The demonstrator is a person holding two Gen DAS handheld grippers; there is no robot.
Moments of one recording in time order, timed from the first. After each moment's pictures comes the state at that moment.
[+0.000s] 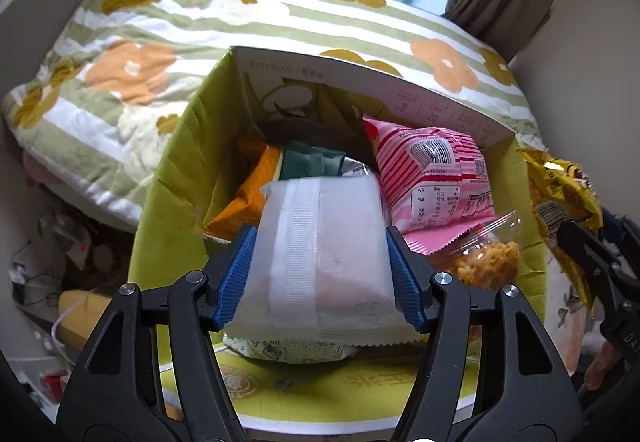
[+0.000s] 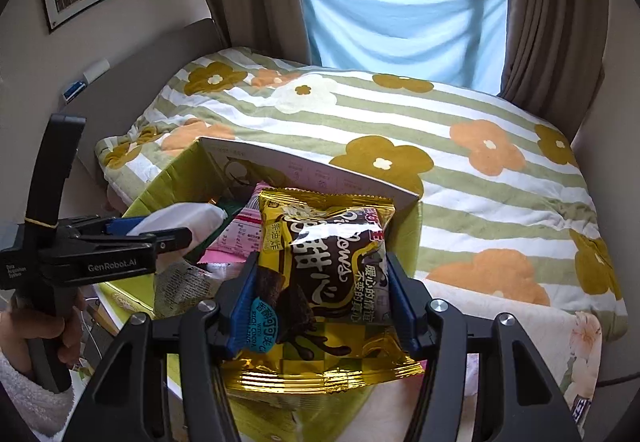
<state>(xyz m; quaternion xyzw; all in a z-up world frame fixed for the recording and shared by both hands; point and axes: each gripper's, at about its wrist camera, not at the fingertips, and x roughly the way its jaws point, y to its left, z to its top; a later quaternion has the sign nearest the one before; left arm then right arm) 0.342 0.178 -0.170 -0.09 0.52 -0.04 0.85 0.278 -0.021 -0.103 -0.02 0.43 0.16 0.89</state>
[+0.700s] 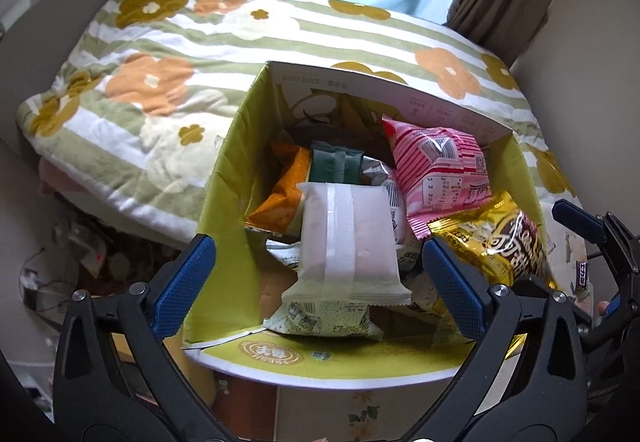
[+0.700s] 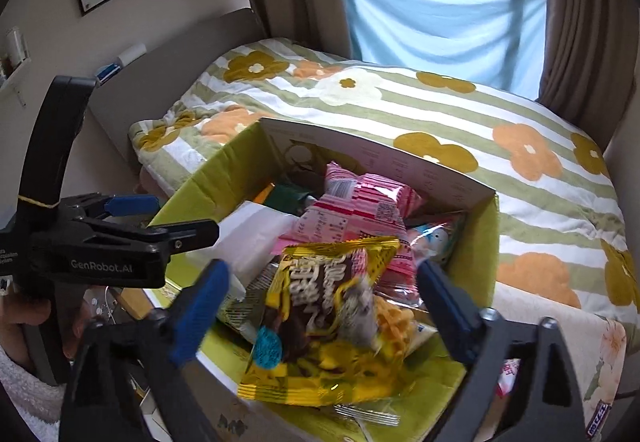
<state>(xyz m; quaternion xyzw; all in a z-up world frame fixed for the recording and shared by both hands) 0.308 0.194 -0.144 -0.07 0.50 -0.02 0.86 0.261 0.027 -0.111 -0.03 0.43 0.23 0.87</state>
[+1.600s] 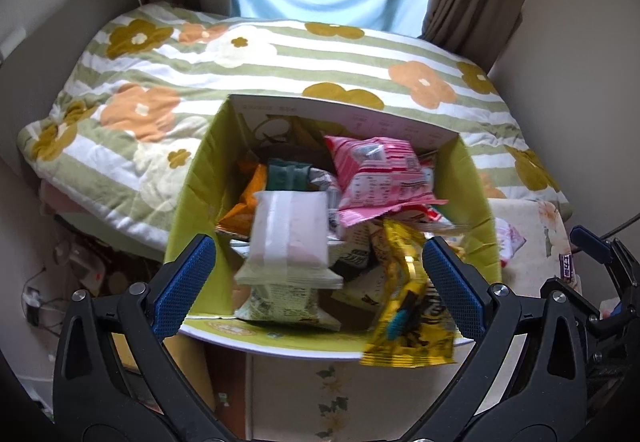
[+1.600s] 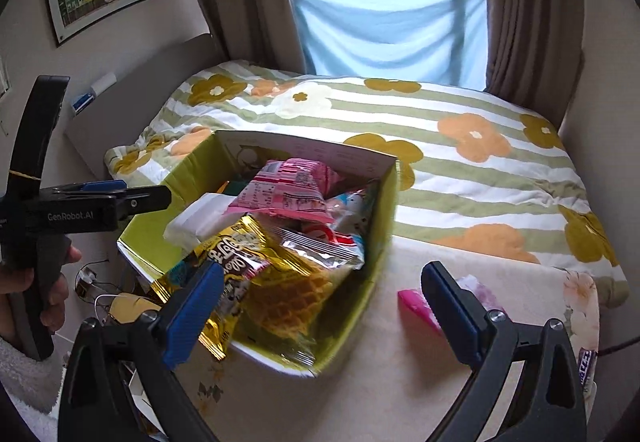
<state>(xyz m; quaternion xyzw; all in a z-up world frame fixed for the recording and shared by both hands) 0.273 0.143 -0.101 -0.05 0.46 -0.04 0.88 0.204 -0.055 -0.088 0.01 0.41 0.15 0.90</state>
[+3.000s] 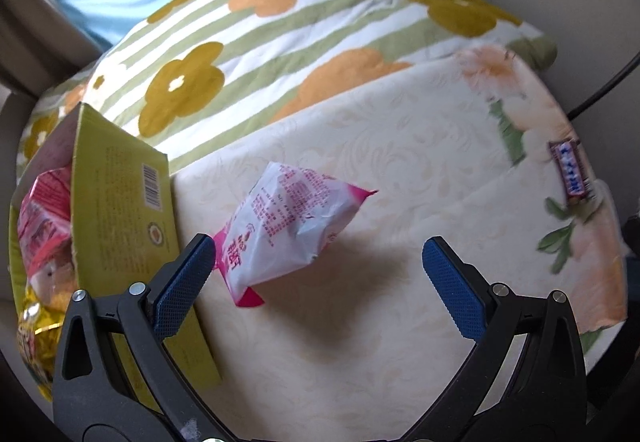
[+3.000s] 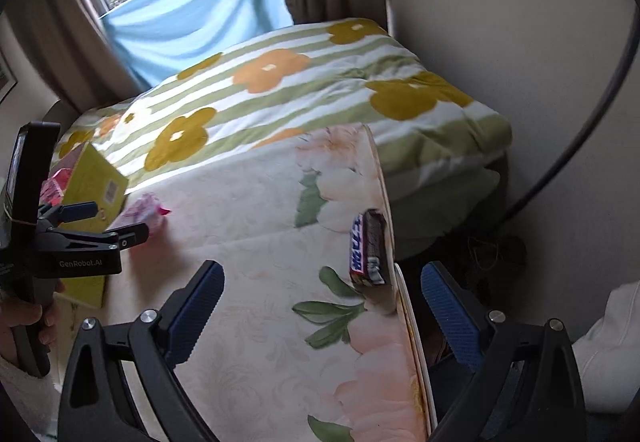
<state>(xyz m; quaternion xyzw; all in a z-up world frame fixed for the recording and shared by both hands) 0.300 -0.227 -0.237 0.20 0.55 -0.14 0.80 0.120 -0.379 -0.176 0.14 0.48 -0.08 0.86</state>
